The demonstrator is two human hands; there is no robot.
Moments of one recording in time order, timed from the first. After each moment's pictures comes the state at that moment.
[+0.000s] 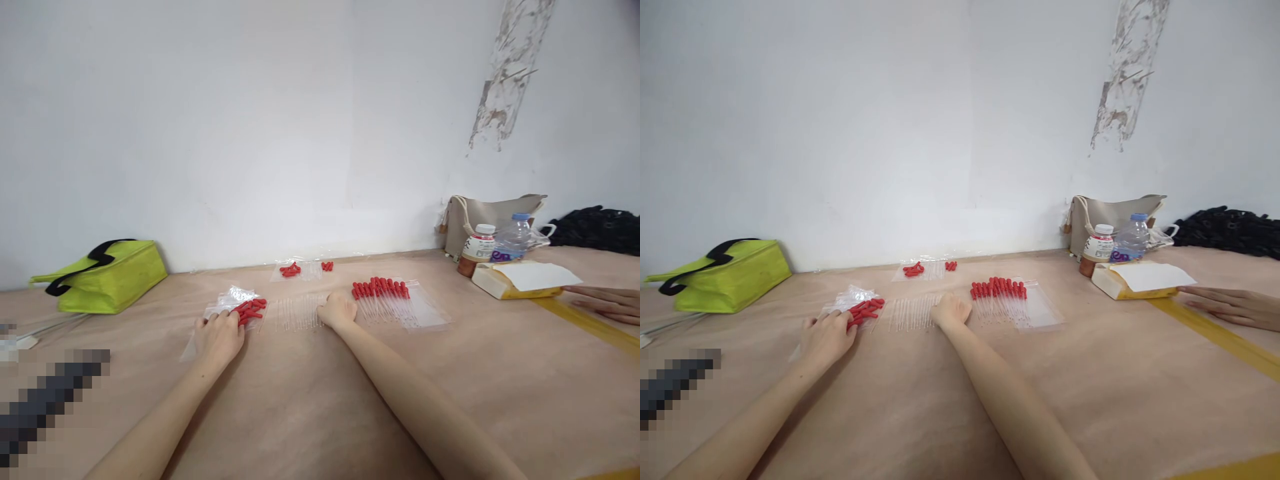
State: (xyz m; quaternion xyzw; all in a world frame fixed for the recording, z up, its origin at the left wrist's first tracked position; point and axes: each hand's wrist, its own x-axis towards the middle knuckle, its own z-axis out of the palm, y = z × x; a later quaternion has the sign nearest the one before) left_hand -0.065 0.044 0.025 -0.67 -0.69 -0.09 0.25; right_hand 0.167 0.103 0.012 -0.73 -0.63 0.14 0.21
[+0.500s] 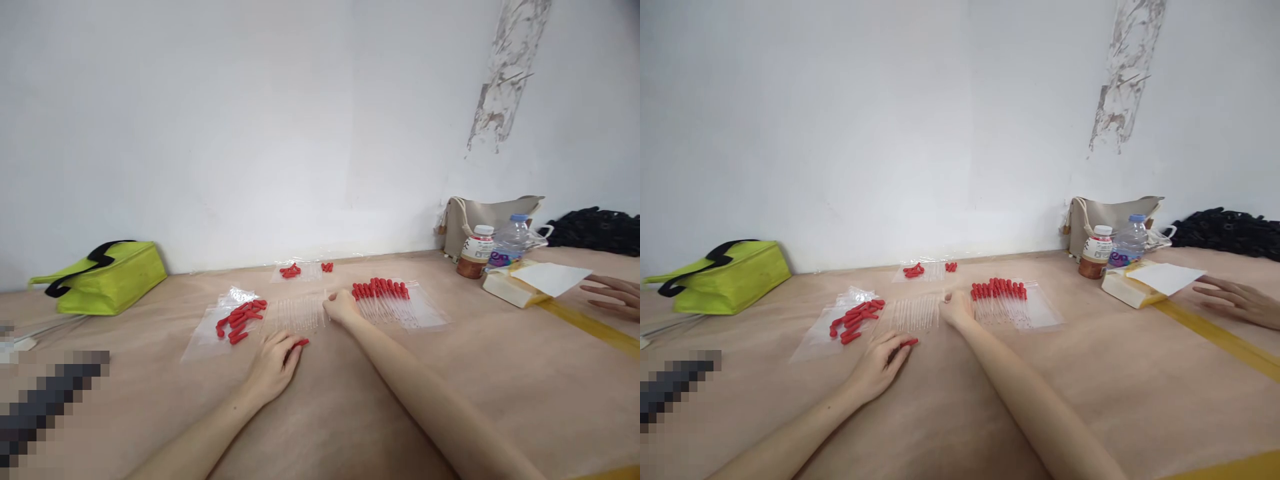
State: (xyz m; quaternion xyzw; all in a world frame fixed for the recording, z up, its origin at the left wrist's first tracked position) left_hand 0.012 0.009 0.001 -0.84 -0.48 -0.27 0.00; right_hand 0.186 0.103 0.017 -0.69 -0.64 0.19 0.28
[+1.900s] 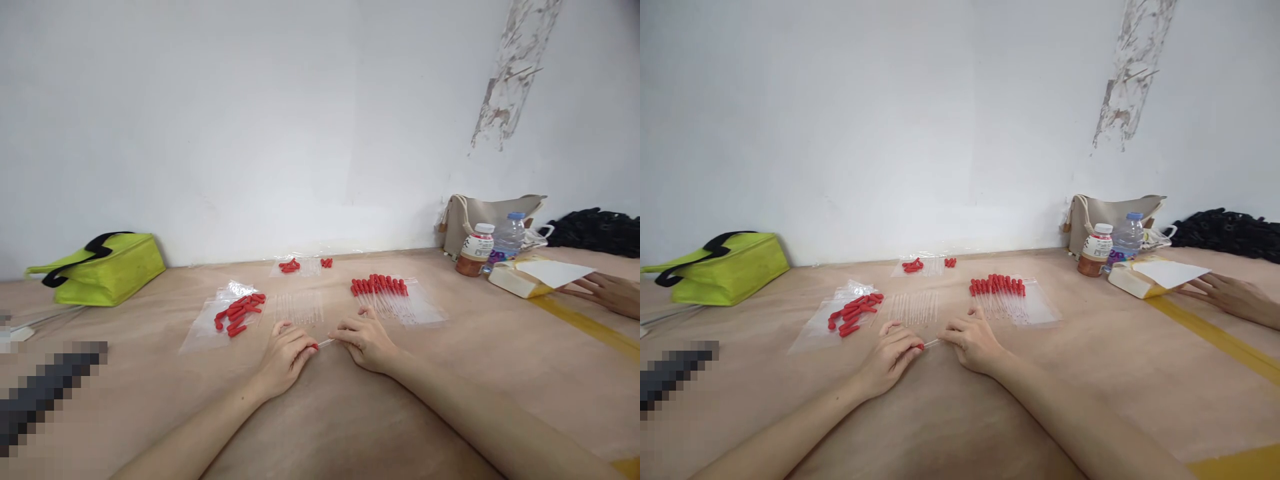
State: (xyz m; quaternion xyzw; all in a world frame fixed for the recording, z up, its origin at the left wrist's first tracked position) left_hand 0.028 0.007 0.002 -0.89 -0.37 -0.27 -0.01; right_hand 0.246 0.032 -0.013 -0.31 -0.90 -0.09 0.31
